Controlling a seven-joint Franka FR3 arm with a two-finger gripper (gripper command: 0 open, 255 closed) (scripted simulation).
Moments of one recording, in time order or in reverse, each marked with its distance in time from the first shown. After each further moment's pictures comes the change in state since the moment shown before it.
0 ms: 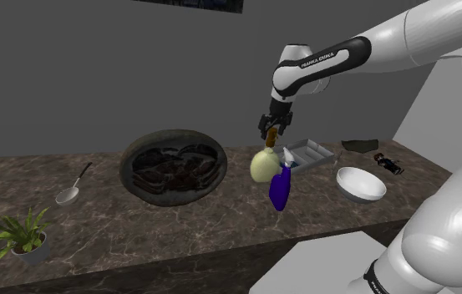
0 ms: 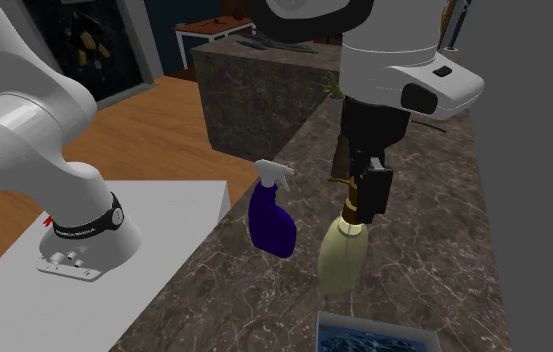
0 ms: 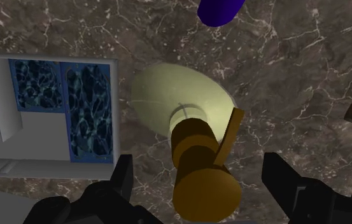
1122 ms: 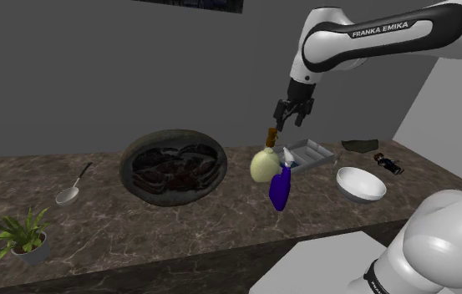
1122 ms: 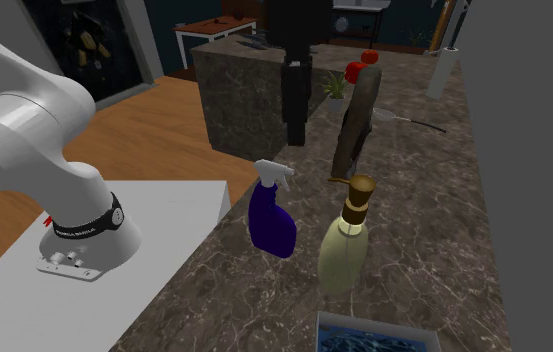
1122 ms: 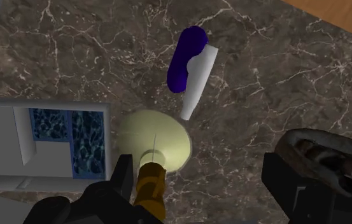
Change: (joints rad) arm 0.023 -0.358 0.059 -0.123 -0.022 -0.244 0.084
